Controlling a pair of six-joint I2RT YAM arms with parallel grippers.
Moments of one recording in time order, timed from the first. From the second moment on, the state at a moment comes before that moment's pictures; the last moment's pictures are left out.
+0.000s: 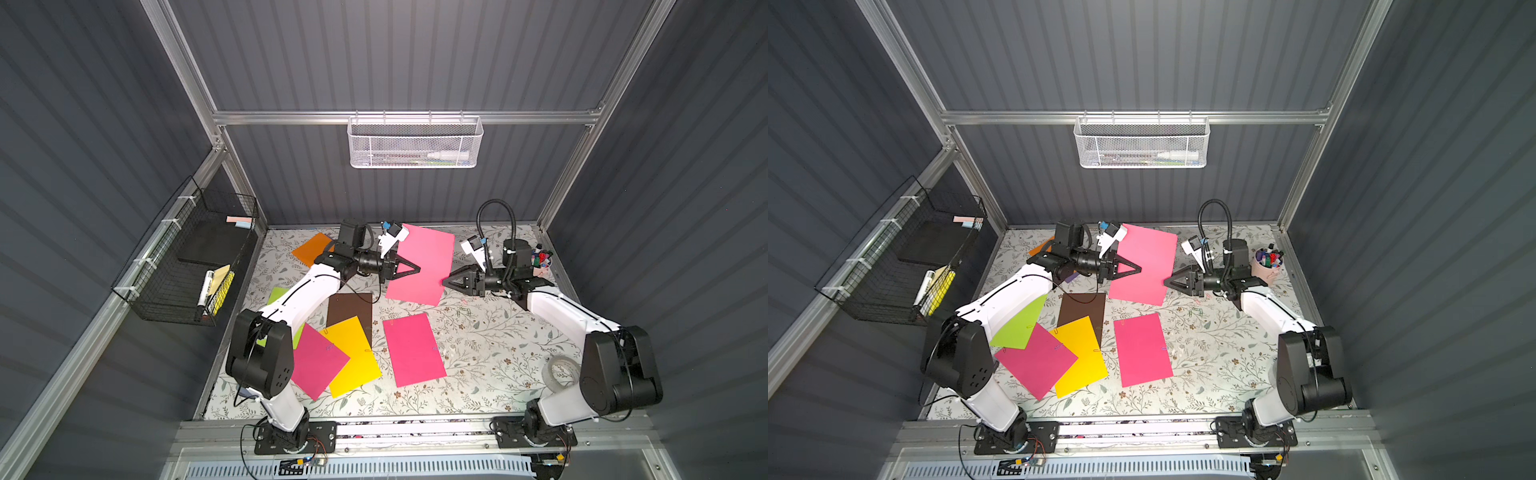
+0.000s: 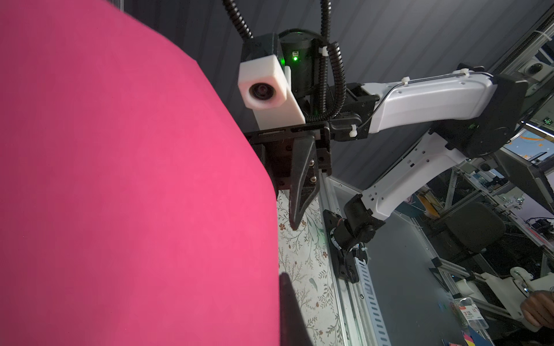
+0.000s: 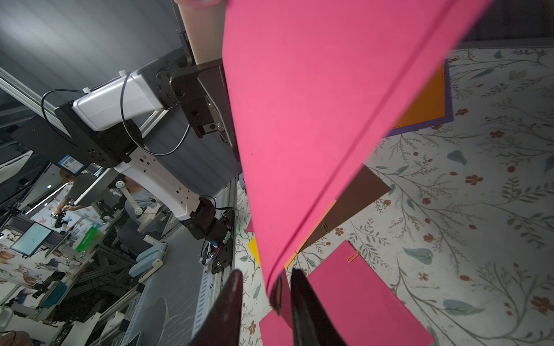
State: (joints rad) left arm -0.38 1.69 1.37 -0.19 1.19 0.01; right arm 0.17 1.50 0.95 0.04 -1.34 0.16
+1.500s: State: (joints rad) left arm -0.37 1.69 1.43 -0.31 0.98 0.08; right arm 0.11 1.55 0.97 -0.22 -1.15 0.07
